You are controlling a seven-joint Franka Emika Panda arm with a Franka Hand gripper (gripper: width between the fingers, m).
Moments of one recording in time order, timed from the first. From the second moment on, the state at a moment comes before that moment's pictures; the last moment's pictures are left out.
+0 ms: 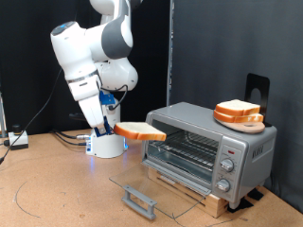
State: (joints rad) arm -0.71 -0.32 0.28 -2.57 0.46 2.13 -1.30
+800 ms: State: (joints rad) arm -0.62 -0.33 0.36 -2.69 0.58 2.27 -1.35
